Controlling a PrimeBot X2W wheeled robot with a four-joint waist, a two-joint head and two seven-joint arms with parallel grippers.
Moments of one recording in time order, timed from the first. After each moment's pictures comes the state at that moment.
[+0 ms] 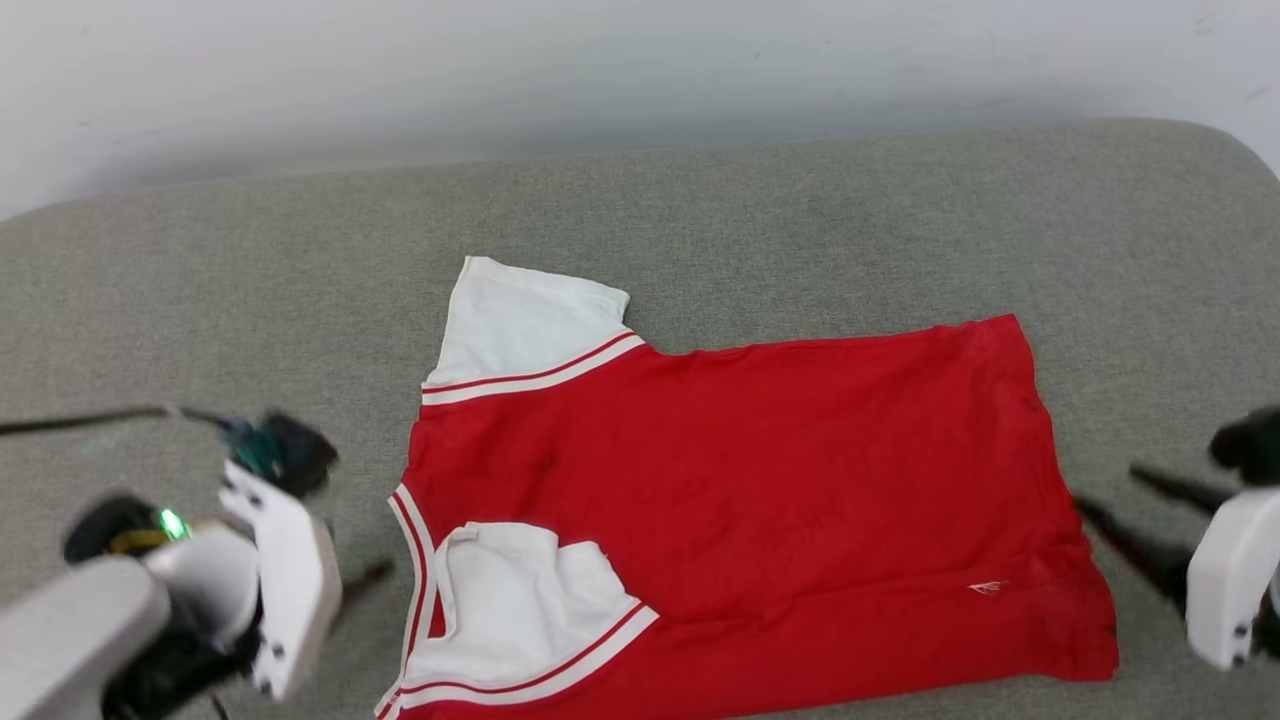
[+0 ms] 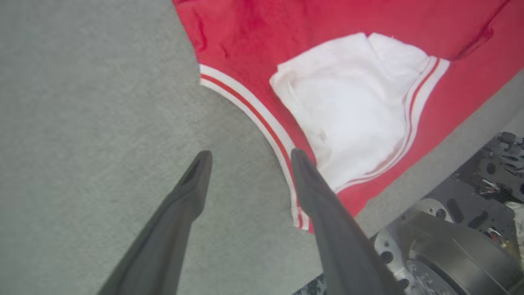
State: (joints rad) left arm -0.53 0.97 -0.97 -0.03 -1.06 0.03 0.52; right arm -0.42 -0.90 0.81 0.25 0.96 0.13 0.17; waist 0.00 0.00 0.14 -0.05
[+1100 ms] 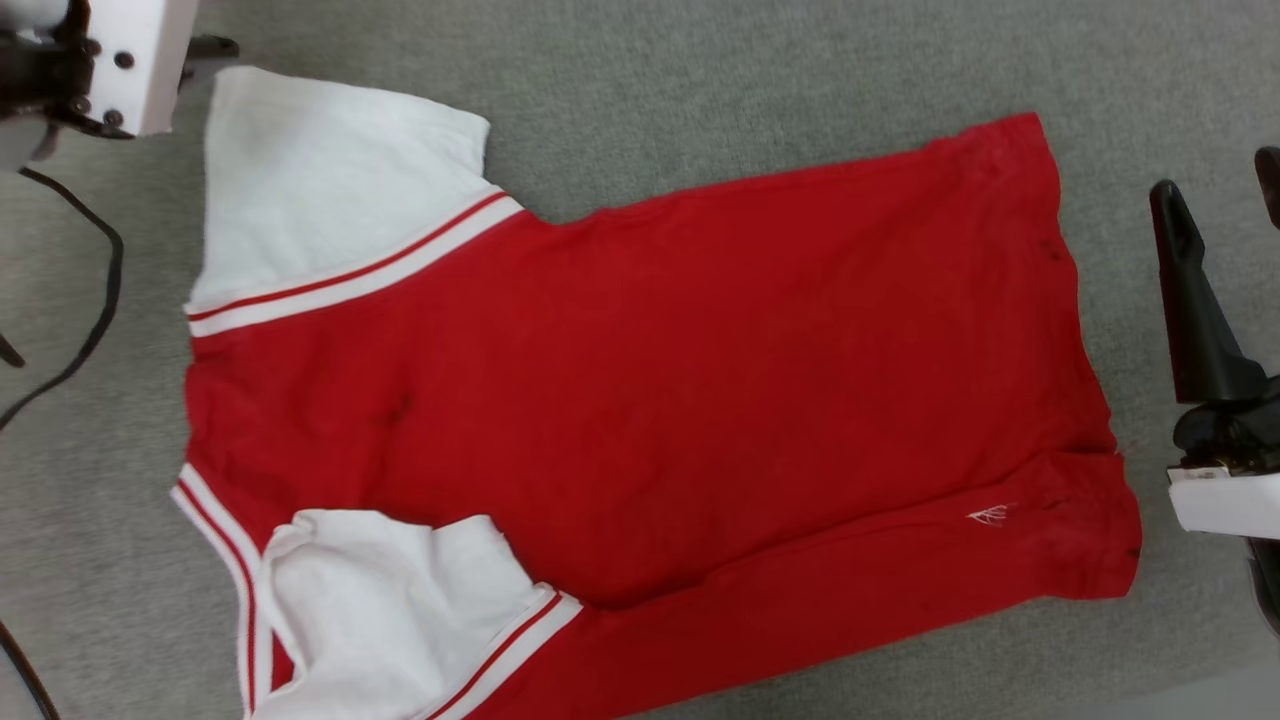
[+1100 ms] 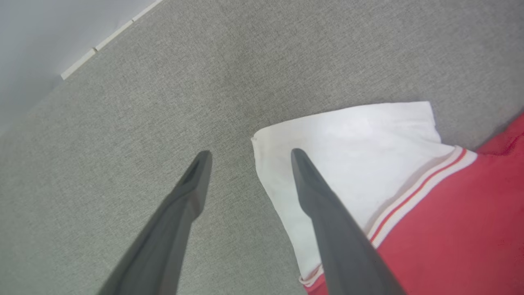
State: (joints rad) left arm -1.39 0.78 -0.87 0.35 -0.97 -0.01 1.04; right arm -0.25 -0.41 0.05 -0.25 0.46 0.13 -0.11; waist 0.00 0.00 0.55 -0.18
